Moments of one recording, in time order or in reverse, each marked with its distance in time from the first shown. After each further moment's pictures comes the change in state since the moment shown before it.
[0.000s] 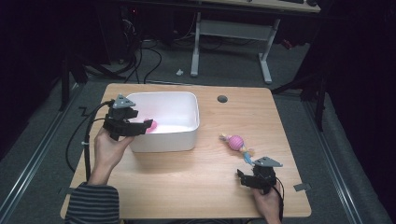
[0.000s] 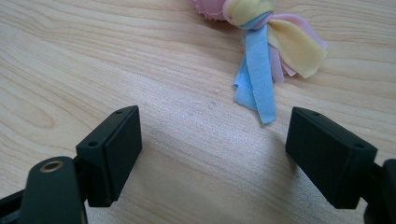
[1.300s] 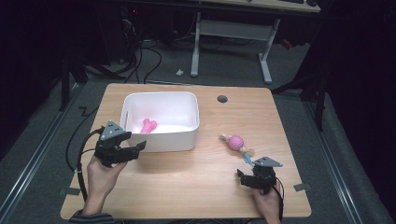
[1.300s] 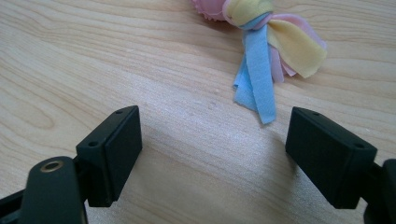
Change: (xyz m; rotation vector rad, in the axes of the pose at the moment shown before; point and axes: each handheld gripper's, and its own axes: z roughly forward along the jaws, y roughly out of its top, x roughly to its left) left arm -0.016 -0.067 -0.016 -0.040 -0.009 -0.040; right arm 0.000 0.000 0.000 0.000 -0.002 0.002
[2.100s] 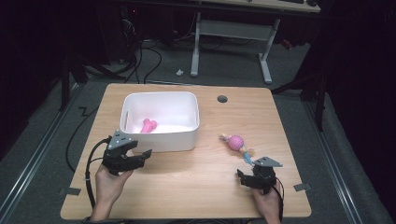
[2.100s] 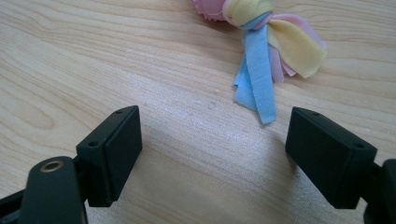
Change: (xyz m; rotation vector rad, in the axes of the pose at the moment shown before) left arm -0.011 -0.026 0.019 0.010 -0.038 -0.024; right arm 0.000 0.000 0.000 -0.001 -0.001 -0.001
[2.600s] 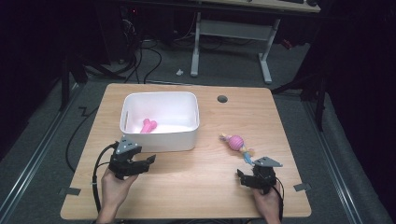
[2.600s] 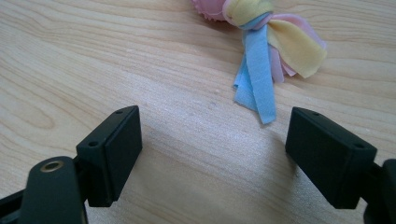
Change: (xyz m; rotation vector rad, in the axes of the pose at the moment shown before) left arm -0.006 -0.019 0.020 0.043 0.005 -0.005; right arm 0.000 0.000 0.000 0.000 0.000 0.000
